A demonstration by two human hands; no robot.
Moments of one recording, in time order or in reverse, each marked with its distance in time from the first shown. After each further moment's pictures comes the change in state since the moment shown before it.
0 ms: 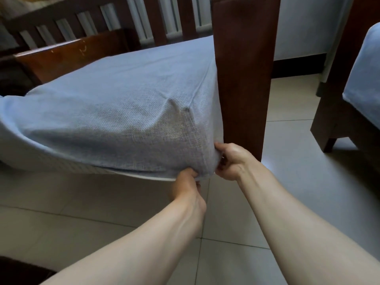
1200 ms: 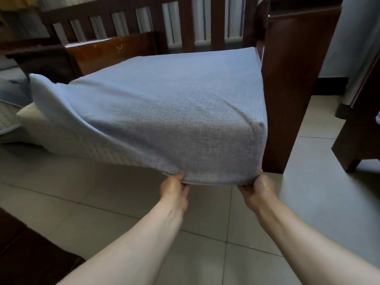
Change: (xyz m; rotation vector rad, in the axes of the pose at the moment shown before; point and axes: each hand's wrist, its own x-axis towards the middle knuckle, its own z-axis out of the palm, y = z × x) left_hand 0.057 0.076 -0.093 -0.194 -0.184 0.054; right_hand -0.022 0.072 0.035 0.291 0.260 -0.233
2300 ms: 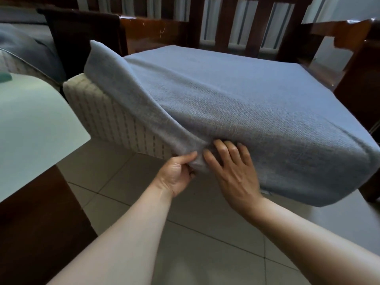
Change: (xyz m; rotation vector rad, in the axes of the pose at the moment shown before) left_hand 0.073 0.138 -0.095 0.115 -0.580 -0.057; right_hand -0.034 0.128 0.128 -1.943 -0.285 -2.071
